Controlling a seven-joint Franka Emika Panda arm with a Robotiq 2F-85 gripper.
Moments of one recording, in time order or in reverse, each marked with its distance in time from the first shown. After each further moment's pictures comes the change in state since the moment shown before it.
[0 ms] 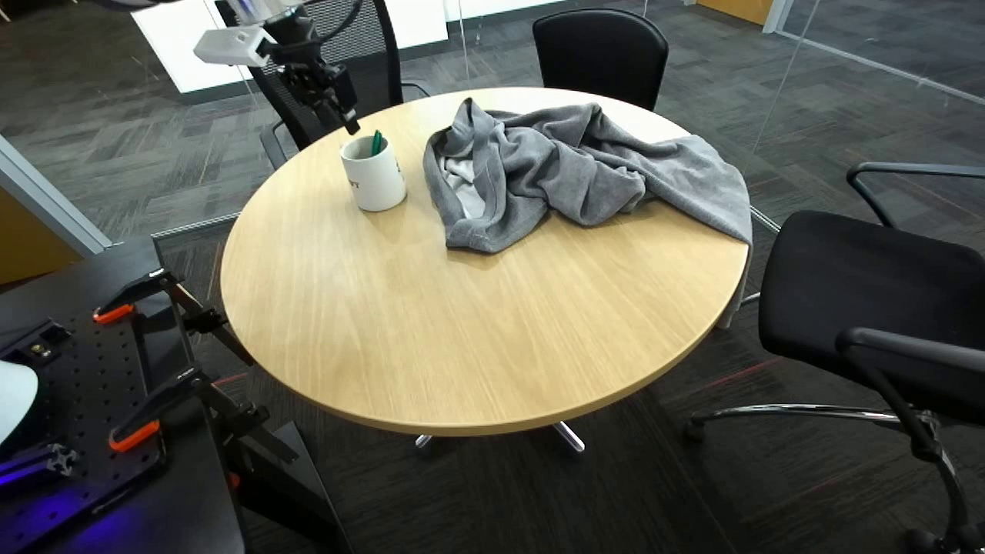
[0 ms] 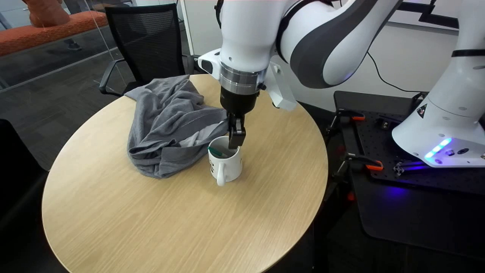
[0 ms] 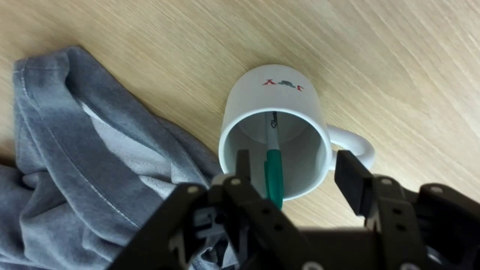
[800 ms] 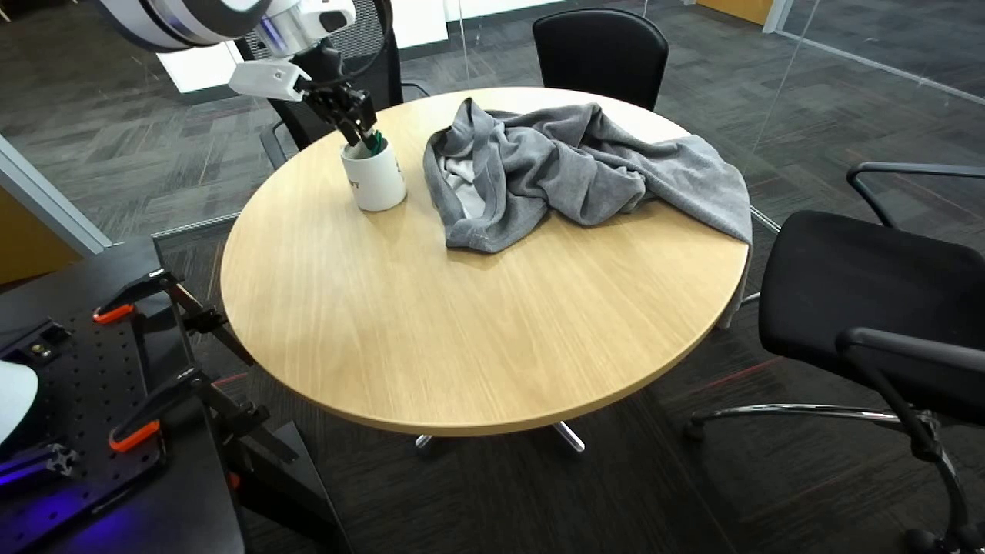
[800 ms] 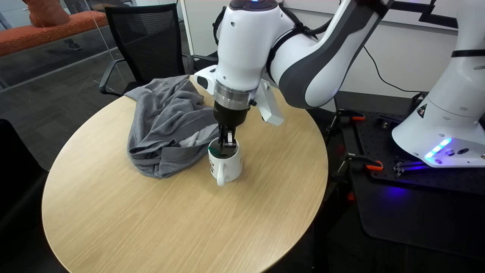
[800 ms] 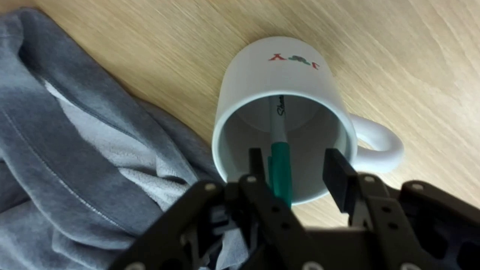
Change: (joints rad) arm 0.031 0.132 -0.055 0.048 -0.010 0.155 -0.021
